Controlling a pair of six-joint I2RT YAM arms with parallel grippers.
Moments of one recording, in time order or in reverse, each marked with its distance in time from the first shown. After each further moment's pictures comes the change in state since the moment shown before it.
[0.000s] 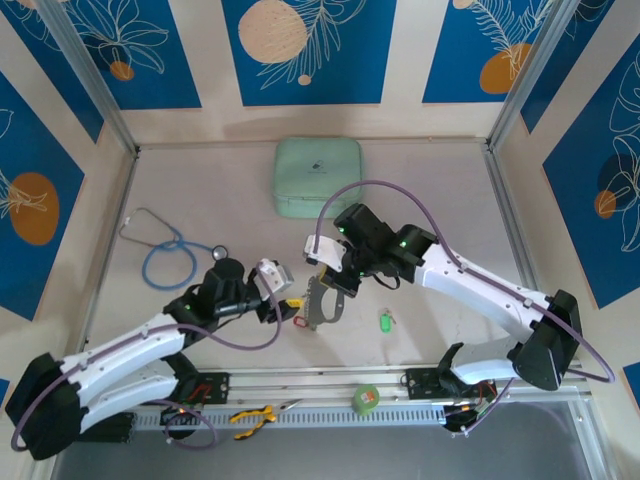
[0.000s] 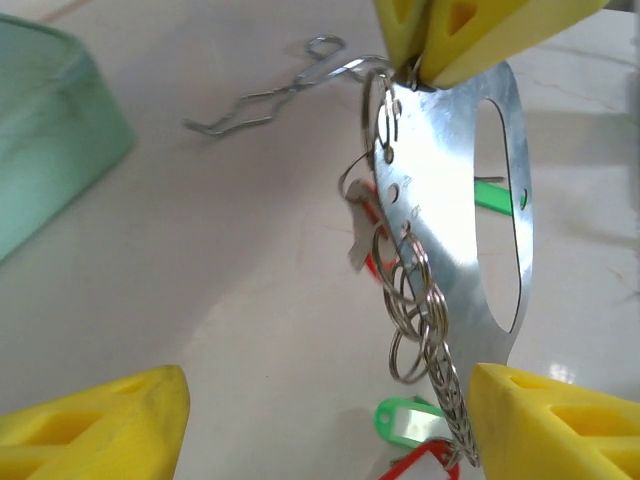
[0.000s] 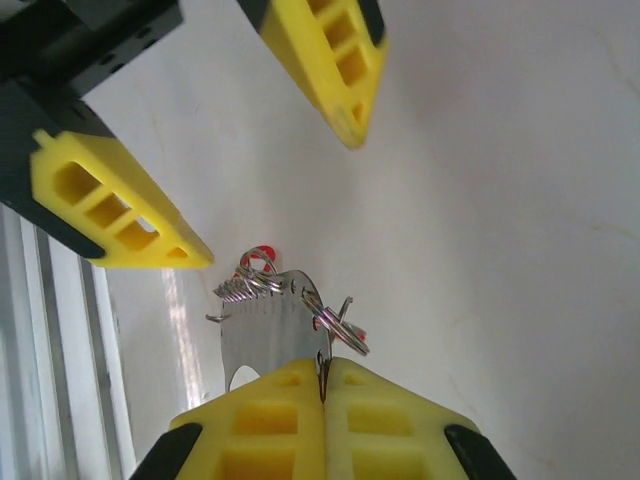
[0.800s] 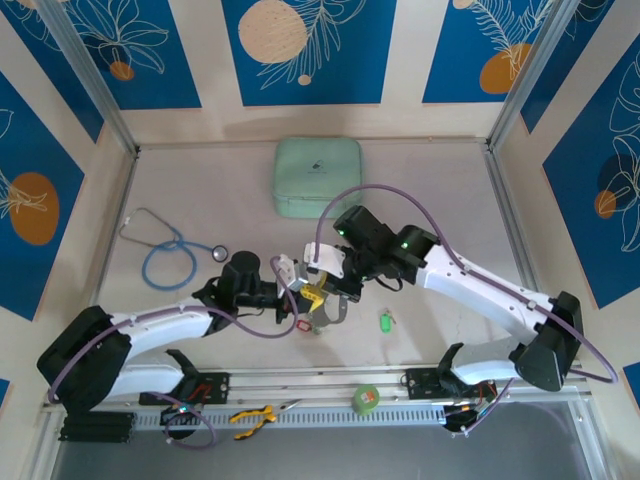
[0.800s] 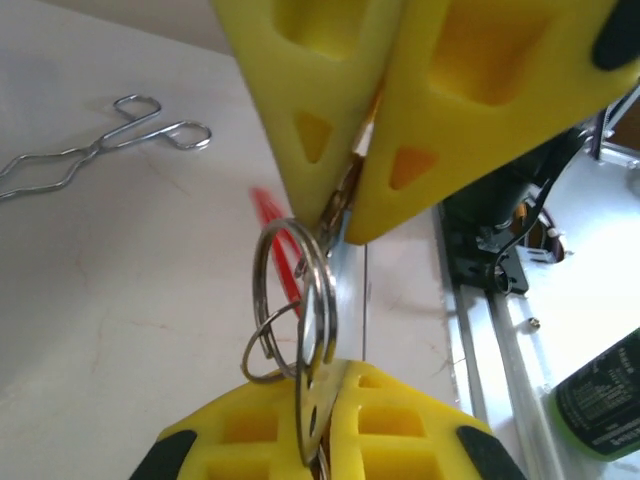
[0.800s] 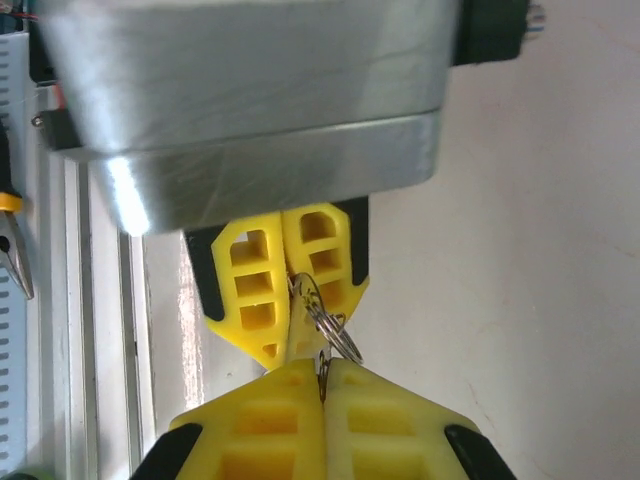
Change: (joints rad) left arm 0.001 0.291 0.003 0.395 0.387 -0.197; right arm 0.017 -0.036 -0.009 -0.024 -0.050 -0.091
